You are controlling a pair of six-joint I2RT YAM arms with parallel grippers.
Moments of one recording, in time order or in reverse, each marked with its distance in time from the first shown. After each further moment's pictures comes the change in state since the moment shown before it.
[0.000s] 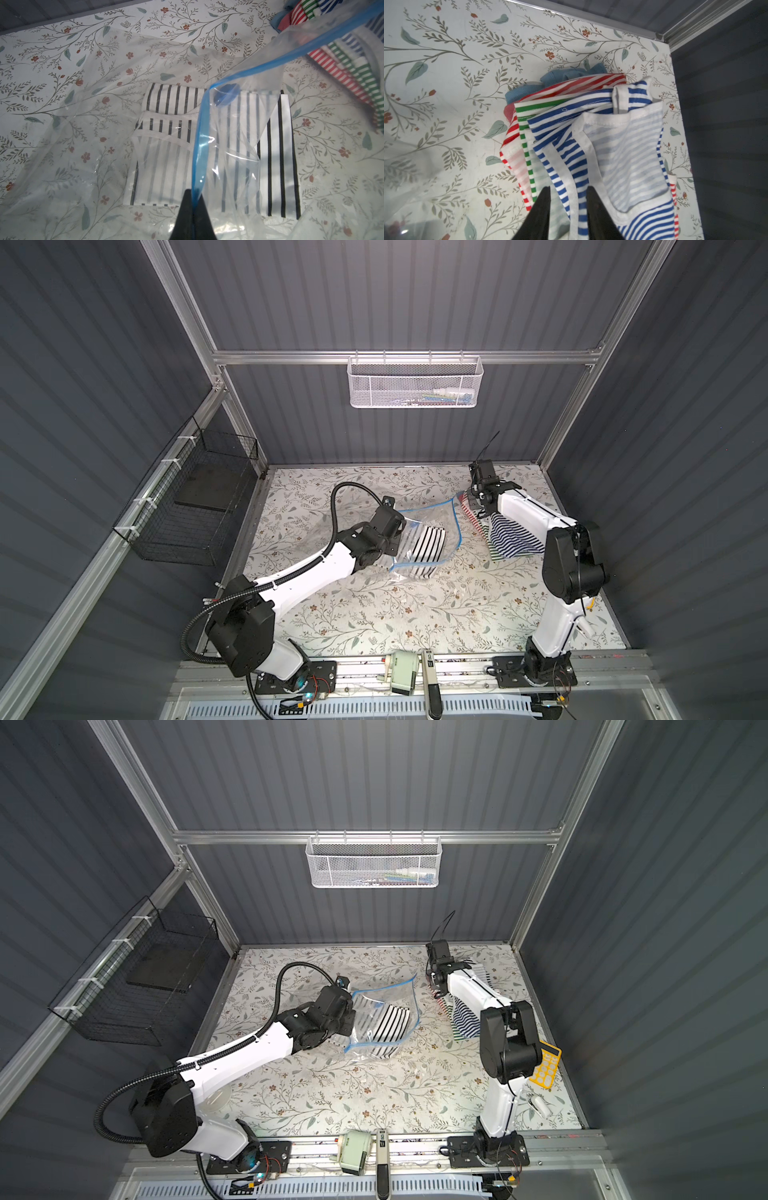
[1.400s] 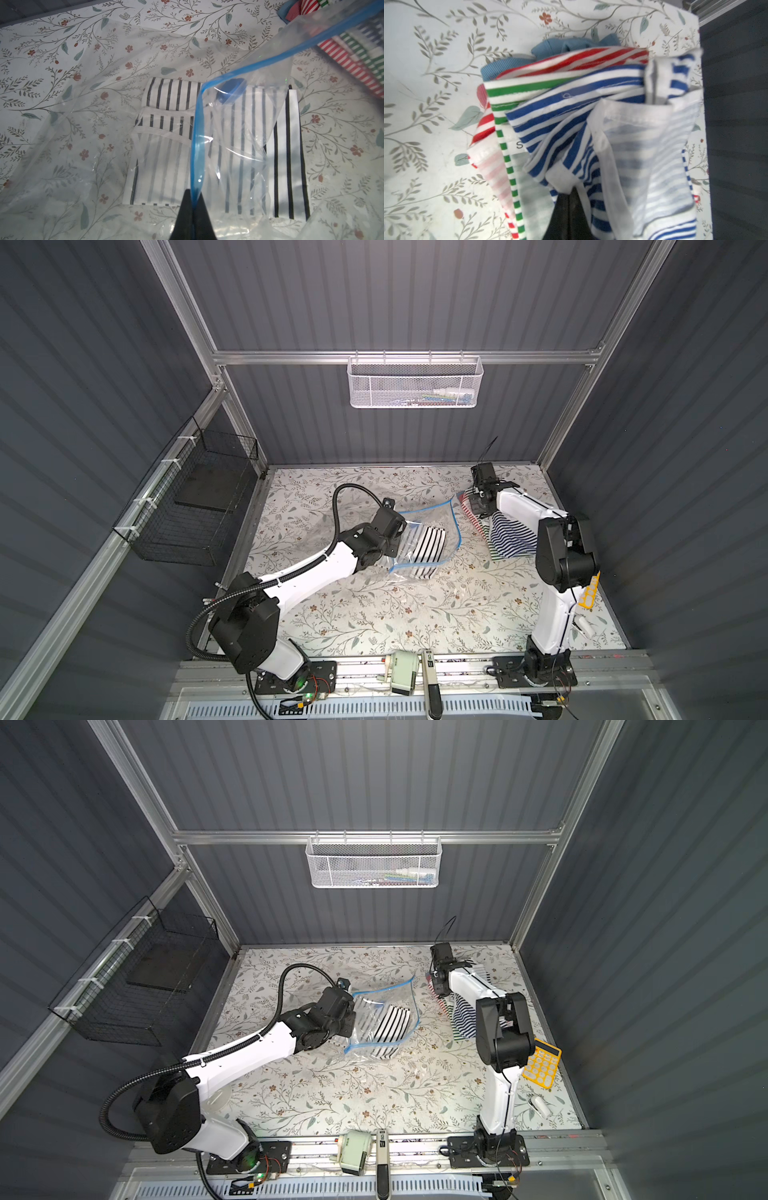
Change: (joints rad) left arm 0.000 0.021 -0.011 0.004 -0.001 0.000; right arm -0.052 0.051 0.017 -0.030 -0.054 -0.028
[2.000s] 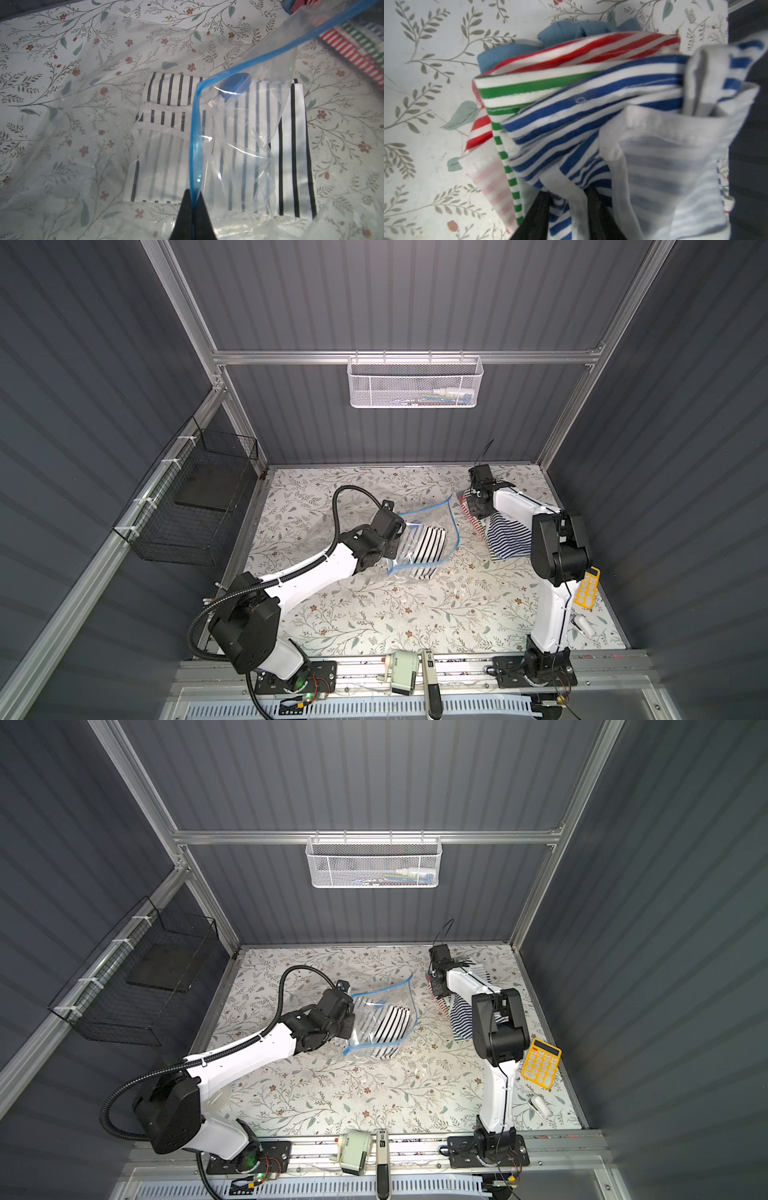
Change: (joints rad) left arm 0.000 -0.001 -0.021 0.004 -0.001 0.000; right arm -0.002 0.085 0.031 -0.020 -0.029 0.000
